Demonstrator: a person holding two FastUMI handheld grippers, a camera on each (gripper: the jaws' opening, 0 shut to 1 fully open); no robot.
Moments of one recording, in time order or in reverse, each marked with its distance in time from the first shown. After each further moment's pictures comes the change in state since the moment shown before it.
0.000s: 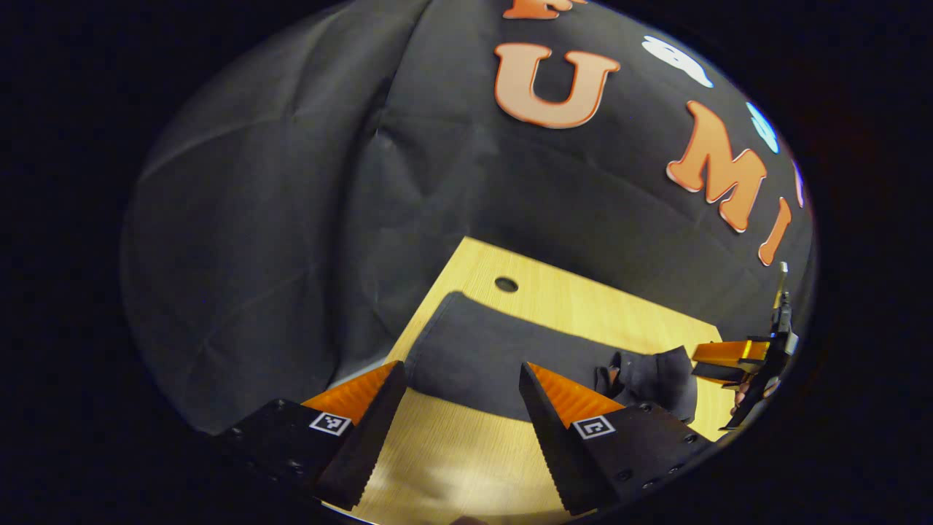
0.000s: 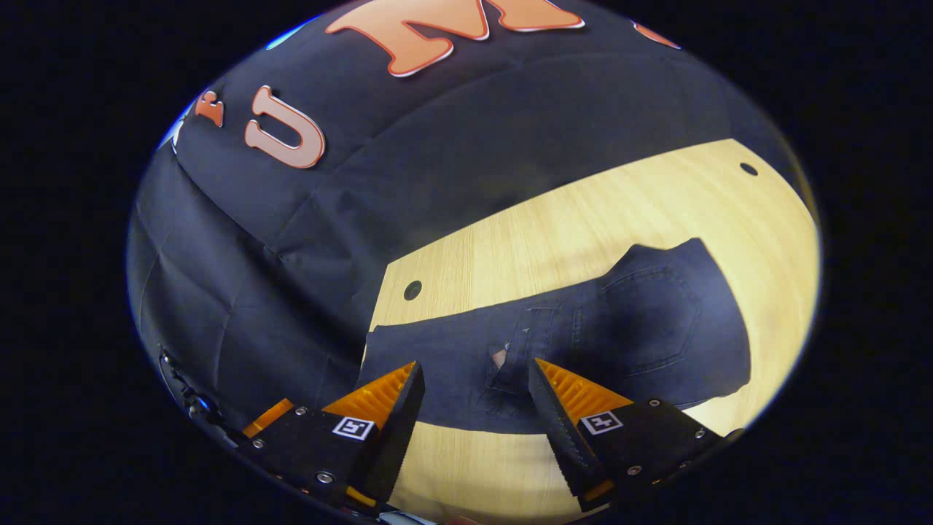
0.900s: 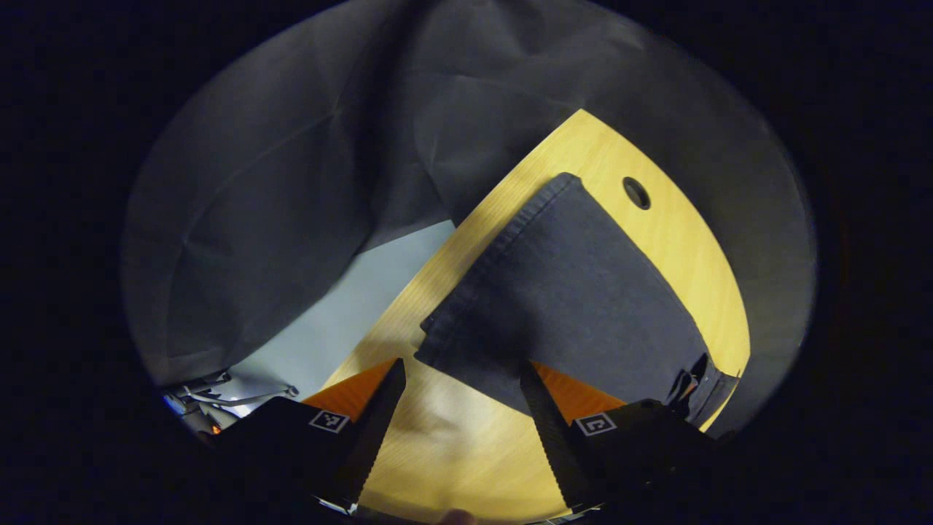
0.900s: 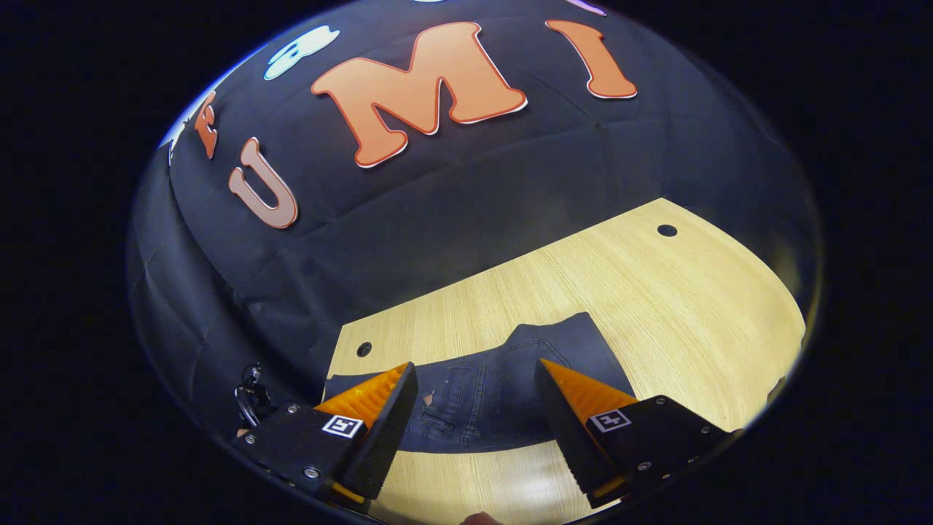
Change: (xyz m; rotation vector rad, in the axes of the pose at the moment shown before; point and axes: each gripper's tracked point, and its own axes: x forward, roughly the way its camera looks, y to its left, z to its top) left arm 0.131 0.041 -0.080 -0.241 0.551 0.247; right arm -0.088 -0.069 0.056 0.007 -0.232 -0.178
